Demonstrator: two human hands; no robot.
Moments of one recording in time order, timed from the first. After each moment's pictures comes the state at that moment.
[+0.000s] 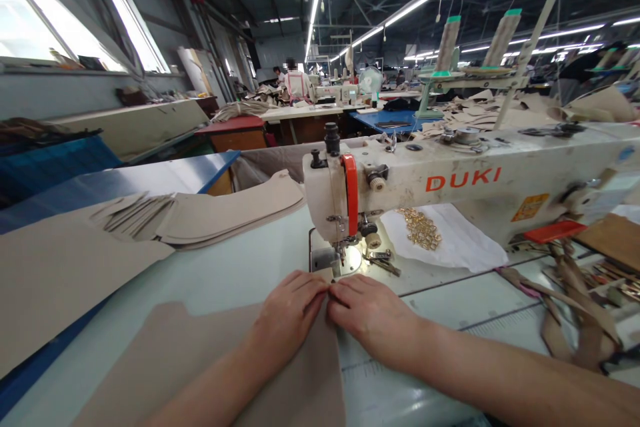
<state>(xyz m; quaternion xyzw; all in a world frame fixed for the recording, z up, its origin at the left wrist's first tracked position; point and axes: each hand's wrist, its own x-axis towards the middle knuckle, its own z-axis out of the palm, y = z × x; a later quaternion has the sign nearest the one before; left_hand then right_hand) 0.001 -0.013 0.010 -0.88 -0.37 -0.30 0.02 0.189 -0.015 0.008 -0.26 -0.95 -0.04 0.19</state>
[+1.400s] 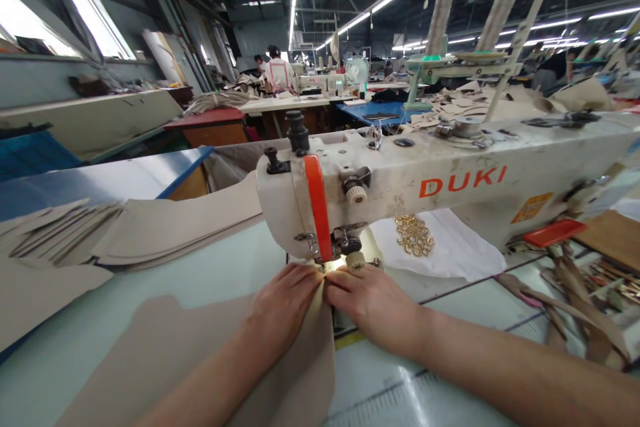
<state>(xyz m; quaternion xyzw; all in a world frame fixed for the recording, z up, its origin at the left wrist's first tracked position) 0.021 0.033 0.005 -0.91 -0.32 -0.25 0.12 0.213 0.024 0.006 -0.30 -0.94 -0.03 0.16</state>
